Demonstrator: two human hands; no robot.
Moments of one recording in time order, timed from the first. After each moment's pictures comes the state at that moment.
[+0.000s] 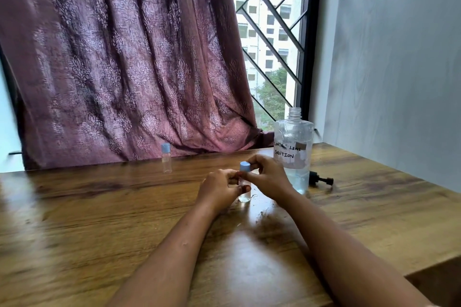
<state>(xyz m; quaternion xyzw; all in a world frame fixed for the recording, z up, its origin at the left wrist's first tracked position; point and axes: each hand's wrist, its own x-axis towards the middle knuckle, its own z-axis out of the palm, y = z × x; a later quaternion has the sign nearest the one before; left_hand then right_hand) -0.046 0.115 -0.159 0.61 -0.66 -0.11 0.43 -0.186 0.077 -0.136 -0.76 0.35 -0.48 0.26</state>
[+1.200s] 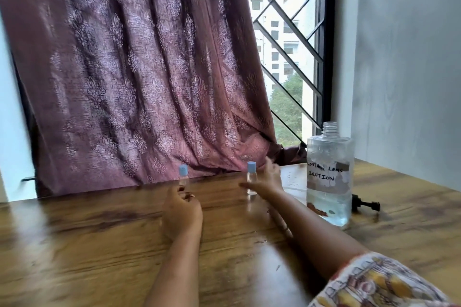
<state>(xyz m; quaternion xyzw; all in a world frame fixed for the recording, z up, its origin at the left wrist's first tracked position) 0.053 0.100 -0.169 0.73 -0.27 -0.02 0.62 -0.096 -0.023 -0.143 -0.70 0.52 -0.42 0.25</state>
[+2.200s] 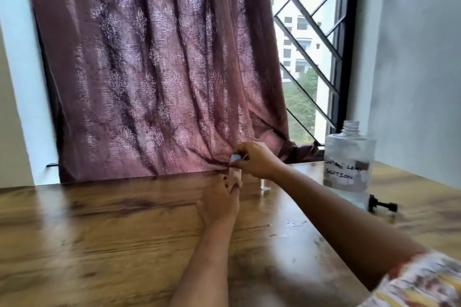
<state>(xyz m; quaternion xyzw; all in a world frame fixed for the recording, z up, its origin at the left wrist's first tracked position) 0.016 0.103 -0.158 0.75 -0.44 -0.01 0.48 -0.072 0.032 -0.076 -0.88 0.32 -0.34 0.06</state>
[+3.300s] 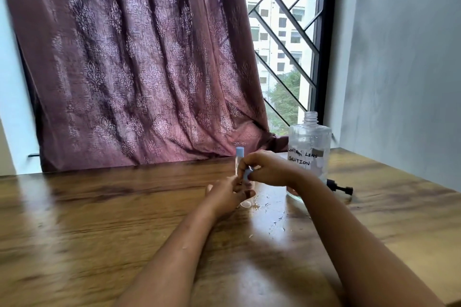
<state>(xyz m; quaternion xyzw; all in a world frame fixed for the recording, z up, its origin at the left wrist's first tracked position) -0.033 0.110 -0.153 0.67 -0.64 -0.14 0.34 -0.171 0.054 -0.091 -0.93 0.27 -0.21 0.15</state>
